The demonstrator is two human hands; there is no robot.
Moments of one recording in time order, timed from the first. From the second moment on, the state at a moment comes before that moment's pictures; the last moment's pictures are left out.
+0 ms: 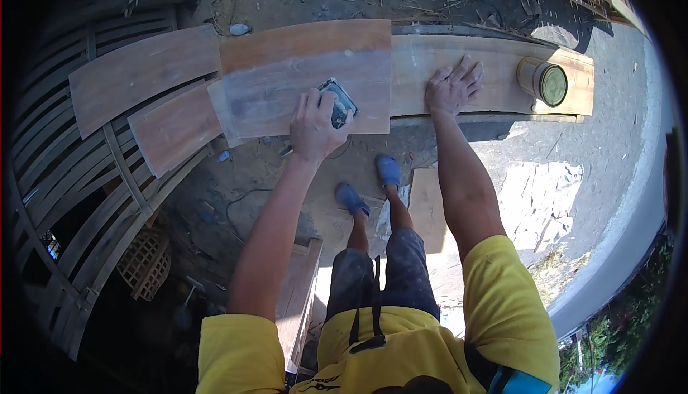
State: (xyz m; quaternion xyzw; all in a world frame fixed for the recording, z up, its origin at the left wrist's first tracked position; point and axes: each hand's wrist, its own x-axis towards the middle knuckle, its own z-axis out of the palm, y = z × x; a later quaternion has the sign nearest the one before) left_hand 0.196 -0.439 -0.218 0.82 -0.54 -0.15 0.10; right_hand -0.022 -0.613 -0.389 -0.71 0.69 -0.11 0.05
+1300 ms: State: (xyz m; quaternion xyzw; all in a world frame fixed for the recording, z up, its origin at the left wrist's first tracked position) left_hand 0.305 -0.361 -0.224 0.94 -0.30 -0.01 0.14; right_hand -0.018 -0.611 -0.384 -0.72 0.69 -0.09 0.05
